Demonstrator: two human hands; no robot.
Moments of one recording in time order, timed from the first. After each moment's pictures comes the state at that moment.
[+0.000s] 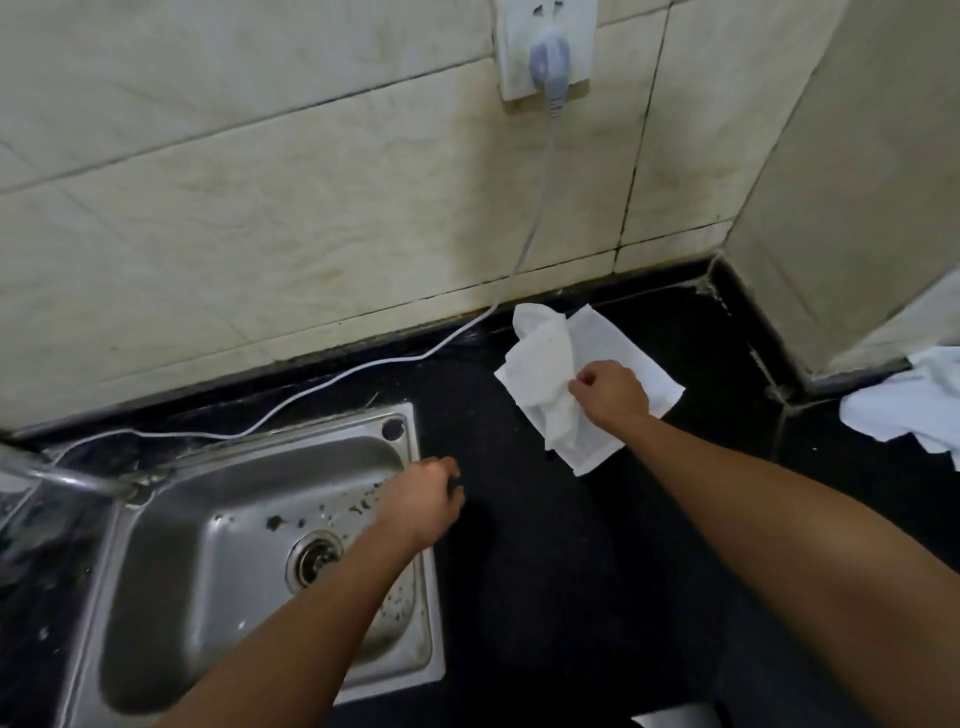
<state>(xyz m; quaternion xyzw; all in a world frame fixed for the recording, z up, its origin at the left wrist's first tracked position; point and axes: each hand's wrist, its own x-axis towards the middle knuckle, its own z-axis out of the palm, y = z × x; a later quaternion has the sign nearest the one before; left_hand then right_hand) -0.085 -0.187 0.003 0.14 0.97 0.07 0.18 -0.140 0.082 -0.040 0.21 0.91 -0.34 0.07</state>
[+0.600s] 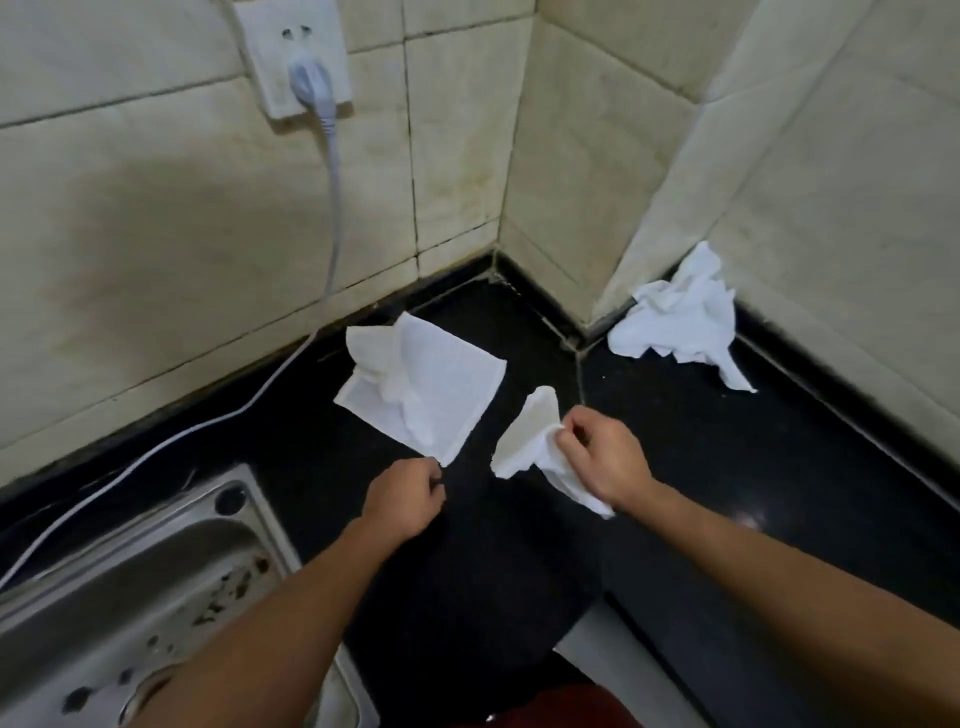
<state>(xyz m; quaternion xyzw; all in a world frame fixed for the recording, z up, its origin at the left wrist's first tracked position) -0.092 -0.096 -0.025 0.32 0.90 0.16 0.24 0.056 0.121 0.021 0.26 0.91 -0.32 -0.07</state>
